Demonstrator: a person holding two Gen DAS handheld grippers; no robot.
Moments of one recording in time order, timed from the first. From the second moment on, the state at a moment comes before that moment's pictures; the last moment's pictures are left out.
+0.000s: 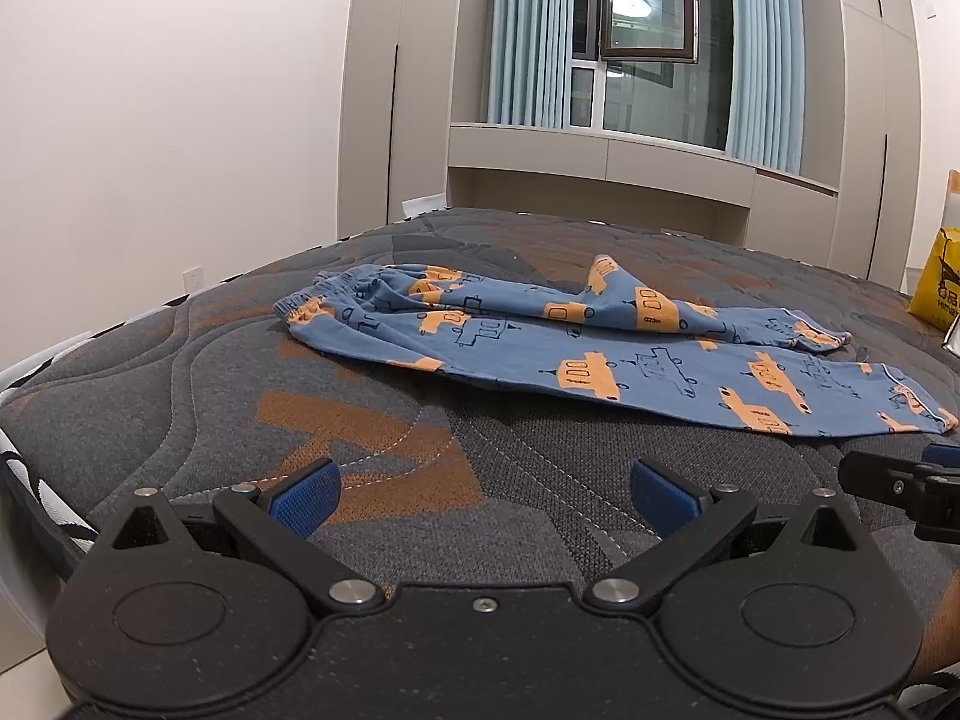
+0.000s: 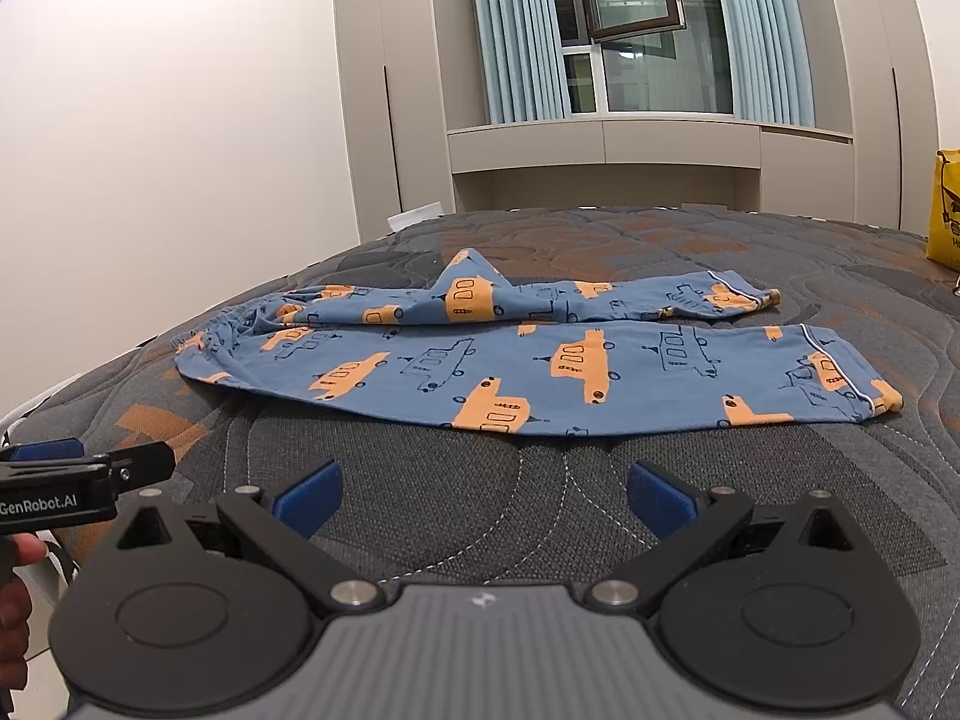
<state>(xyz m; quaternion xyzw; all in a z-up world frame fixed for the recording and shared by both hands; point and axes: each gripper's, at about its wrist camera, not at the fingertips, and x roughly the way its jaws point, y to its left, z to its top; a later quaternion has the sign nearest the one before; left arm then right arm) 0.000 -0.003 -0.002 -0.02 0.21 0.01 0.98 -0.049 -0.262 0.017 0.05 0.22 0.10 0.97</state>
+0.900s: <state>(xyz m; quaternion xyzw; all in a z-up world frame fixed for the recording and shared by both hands) 0.001 -0.007 -0.003 -0.02 0.22 0.00 0.98 -0.049 -0.262 0.014 0.05 0.22 0.10 0.97</state>
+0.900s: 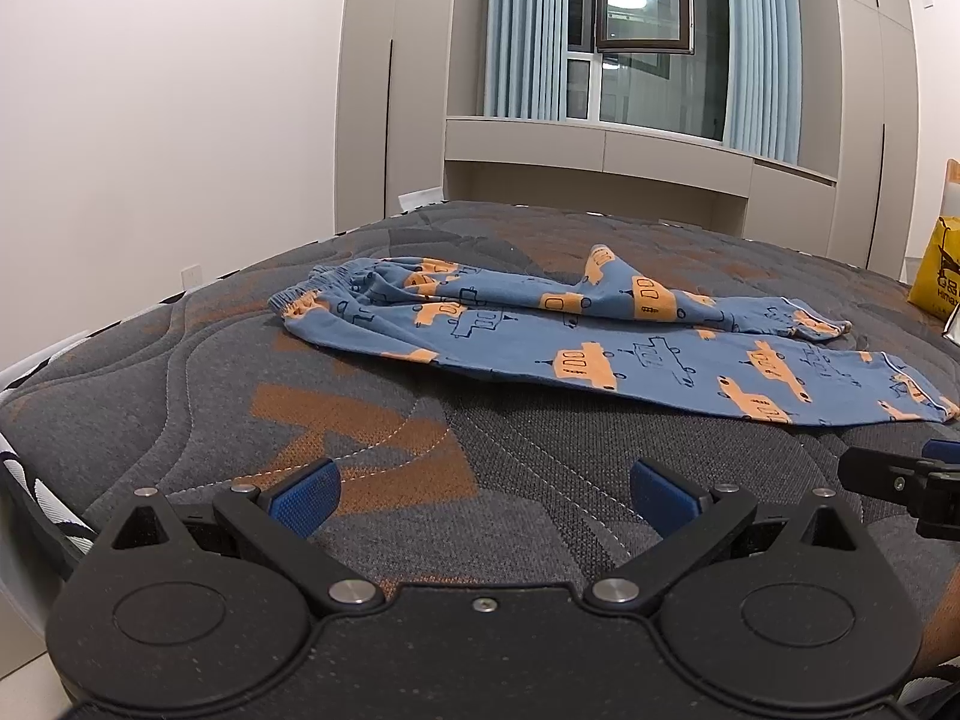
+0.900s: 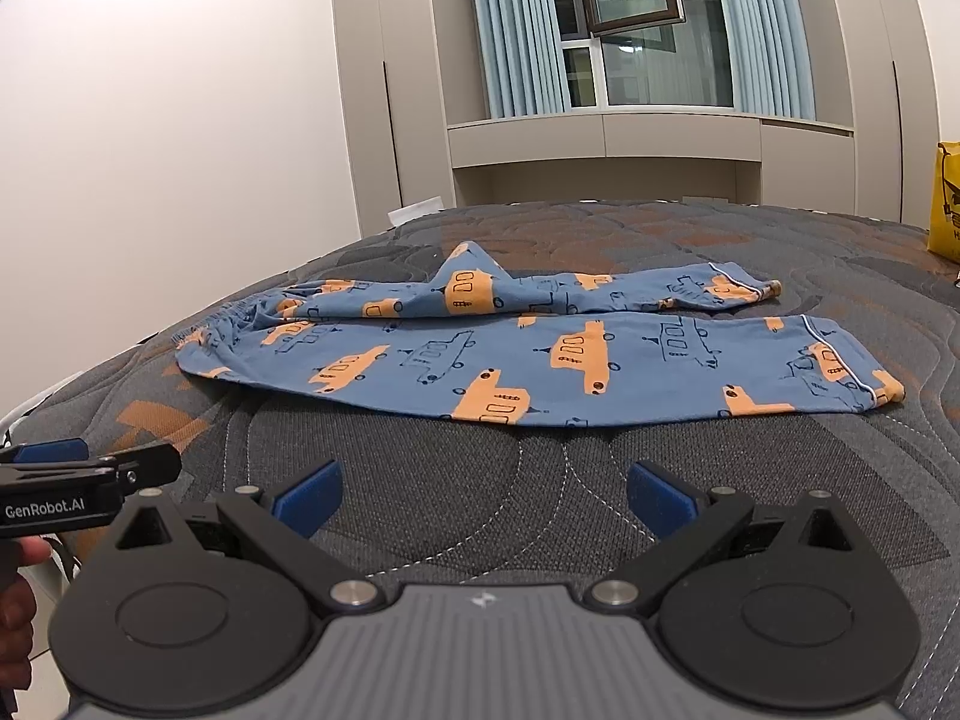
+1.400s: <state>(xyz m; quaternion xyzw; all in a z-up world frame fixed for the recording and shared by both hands) 0.008 -0.008 -0.007 -0.02 0.22 0.01 0.97 -0.047 -0.264 0.010 0.05 0.22 0.09 0.97</state>
